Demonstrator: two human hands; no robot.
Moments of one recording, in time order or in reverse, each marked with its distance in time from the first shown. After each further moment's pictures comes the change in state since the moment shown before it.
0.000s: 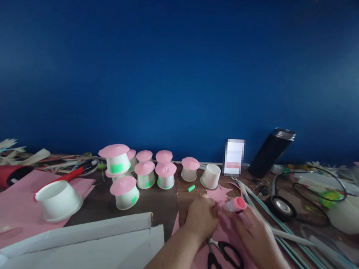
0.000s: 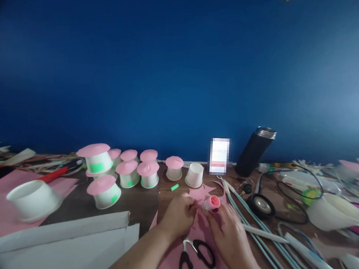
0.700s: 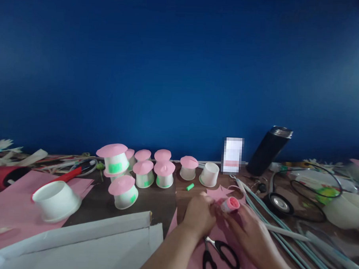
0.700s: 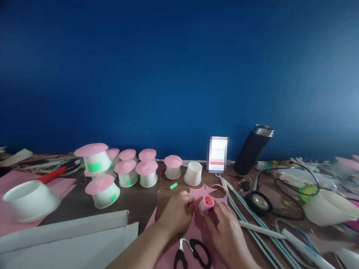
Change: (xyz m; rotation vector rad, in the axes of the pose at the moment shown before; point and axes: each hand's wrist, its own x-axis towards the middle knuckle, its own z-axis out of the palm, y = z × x) left_hand -0.001 0.000 -0.002 -0.008 0.008 0.018; right_hand -0.001 -0.006 -0.001 0.011 -0.070 0.027
